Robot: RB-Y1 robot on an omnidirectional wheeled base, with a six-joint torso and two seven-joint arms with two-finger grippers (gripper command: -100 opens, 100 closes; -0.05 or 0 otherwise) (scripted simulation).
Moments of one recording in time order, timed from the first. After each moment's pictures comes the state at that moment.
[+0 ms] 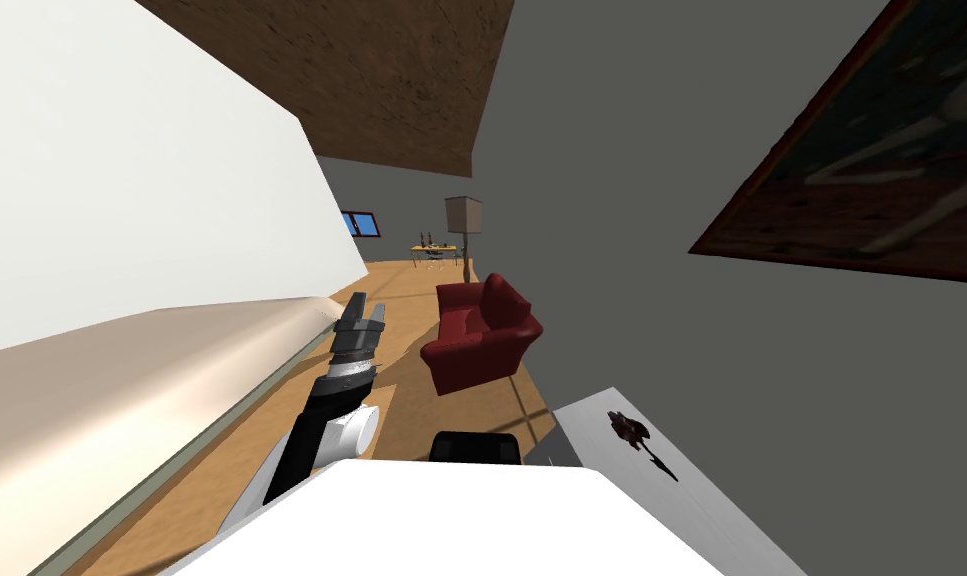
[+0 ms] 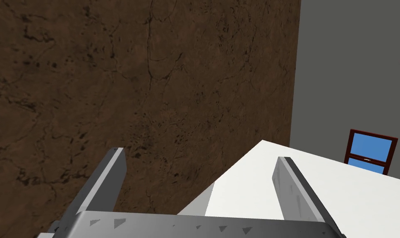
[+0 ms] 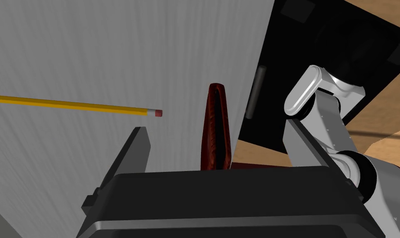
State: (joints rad) left arm 0.50 0.00 0.06 -2.30 -0.06 -0.45 -0.08; right arm 1.42 -1.02 0.04 -1.48 0.88 -0.37 0.42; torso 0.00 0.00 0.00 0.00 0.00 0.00
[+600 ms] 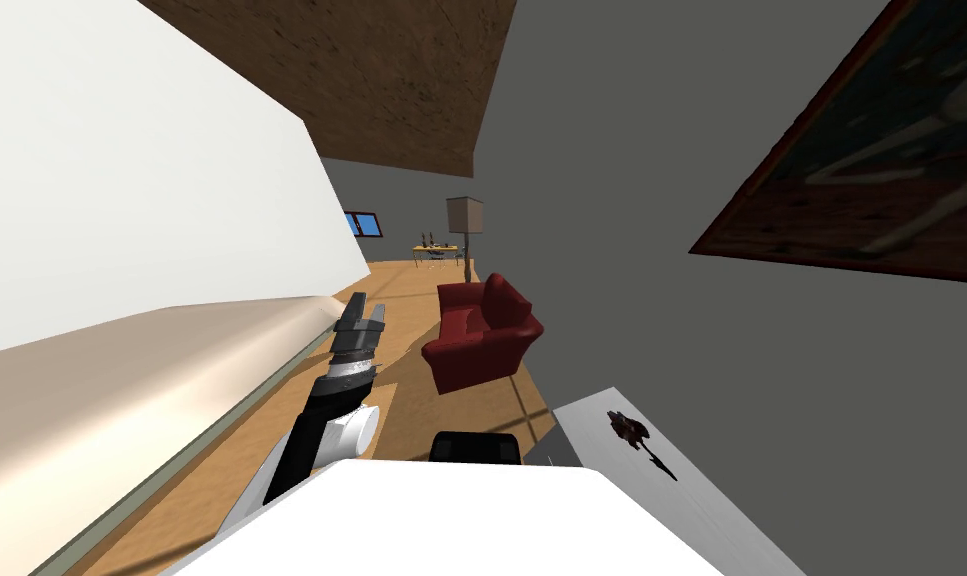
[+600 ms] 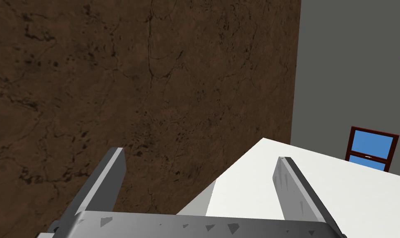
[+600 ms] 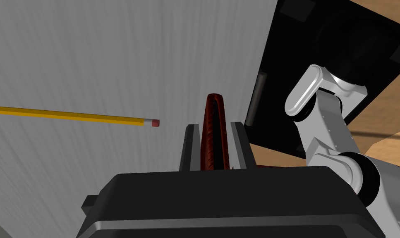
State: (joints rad) left arm 0.50 0.00 0.06 -2.30 -0.06 -0.45 -0.08; right arm 1.38 -1.00 0.07 -1.45 0.88 -0.37 0.43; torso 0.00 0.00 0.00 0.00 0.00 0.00
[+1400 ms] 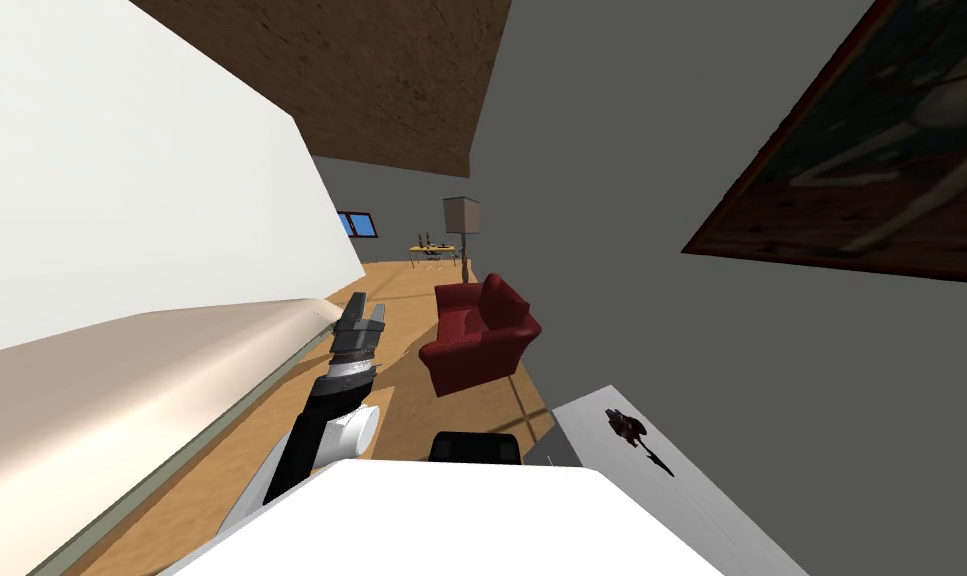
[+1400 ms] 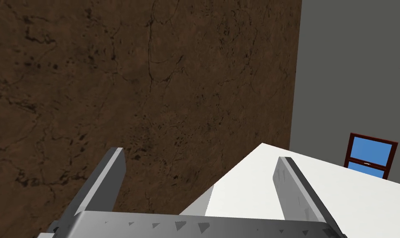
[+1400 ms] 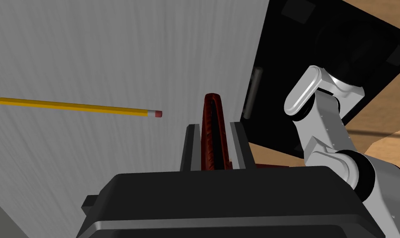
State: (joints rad) left arm 0.50 0.00 0.06 -2.30 -0.06 -0.45 -0.08; right arm 1.45 -1.03 0.02 -1.50 0.88 -0.38 0.42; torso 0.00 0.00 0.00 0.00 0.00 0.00
